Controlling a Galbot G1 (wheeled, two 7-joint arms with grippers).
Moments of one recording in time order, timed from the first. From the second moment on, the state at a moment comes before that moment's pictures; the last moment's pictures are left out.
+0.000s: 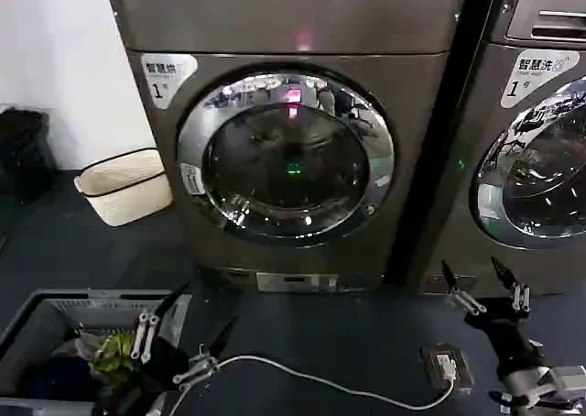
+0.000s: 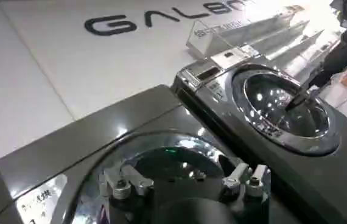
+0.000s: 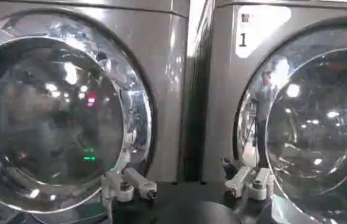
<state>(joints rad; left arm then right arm) 1.70 -1.39 -0.80 -2.26 0.07 -0.73 0.51 -1.58 1.37 0.87 2.36 0.28 -0.22 -0.13</state>
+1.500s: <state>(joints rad) 1.82 -1.50 -0.84 -2.36 0.14 -0.76 0.52 -0.64 1.13 0.01 1.69 0.44 -0.10 -0.21</state>
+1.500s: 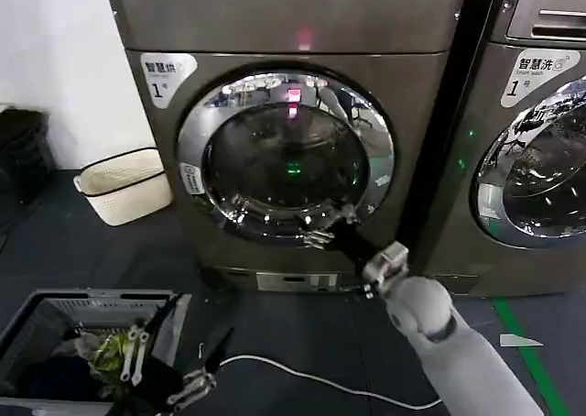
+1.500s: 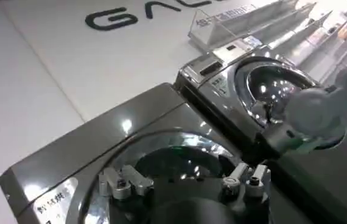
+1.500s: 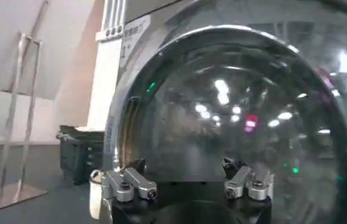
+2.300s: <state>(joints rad) 1.82 -1.52 -0.85 -2.38 0.14 -0.76 0.52 -0.42 1.24 -0.15 1.50 0.46 -0.09 -0.22</state>
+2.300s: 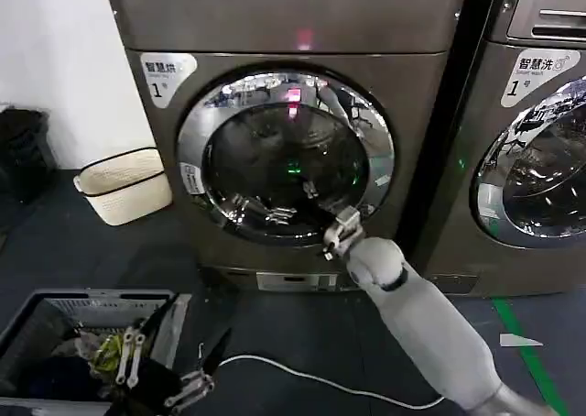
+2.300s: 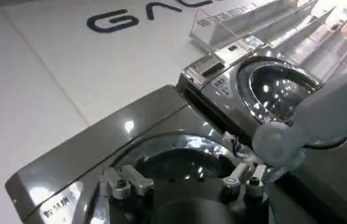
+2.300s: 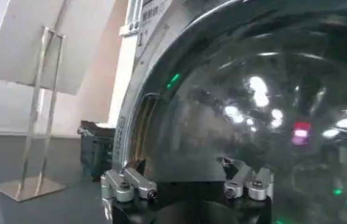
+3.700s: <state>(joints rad) 1.83 -1.55 -0.84 -2.39 0.16 -0.76 0.52 -0.27 1.47 -0.24 1.19 0.39 -0.06 -0.19</state>
